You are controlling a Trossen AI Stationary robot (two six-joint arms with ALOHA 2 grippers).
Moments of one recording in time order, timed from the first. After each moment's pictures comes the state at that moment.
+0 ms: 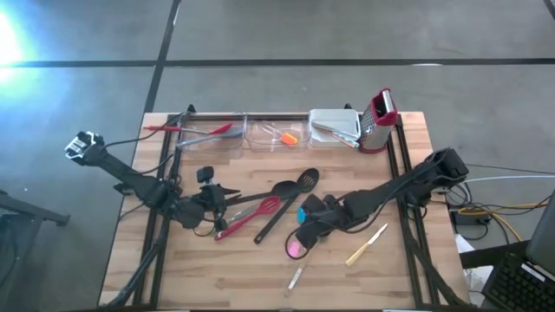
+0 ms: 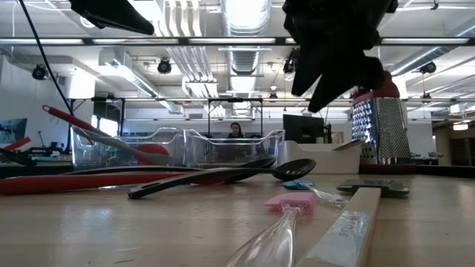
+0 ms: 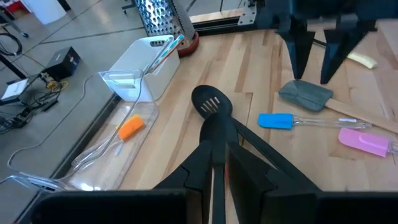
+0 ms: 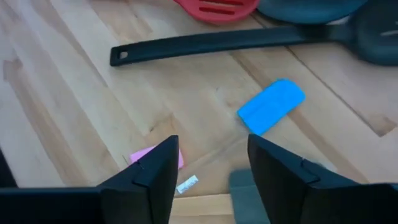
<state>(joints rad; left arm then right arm) -0.52 1.04 0.80 -0.37 -0.83 -0.25 0.36 1.69 1.18 -0.57 0.25 1.09</state>
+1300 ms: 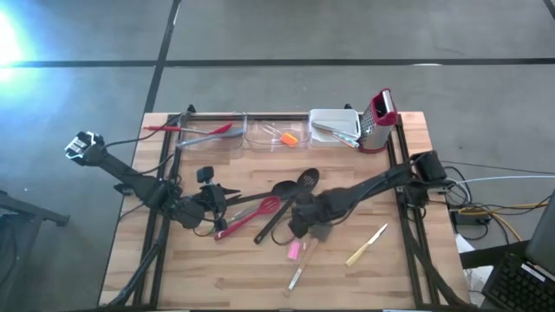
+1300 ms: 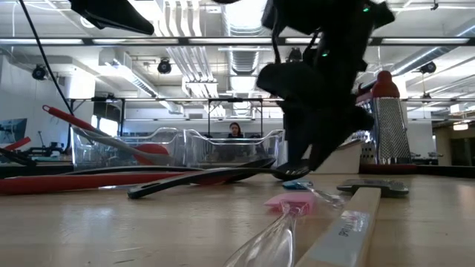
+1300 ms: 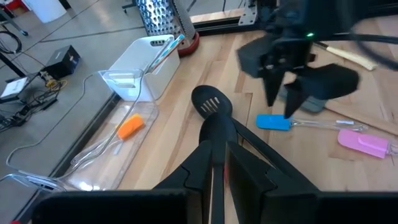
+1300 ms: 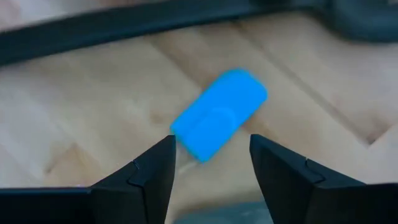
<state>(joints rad) -0.52 1.04 0.80 -0.37 -0.83 -0.26 0.24 1.87 1.19 -0.59 0.20 1.09</state>
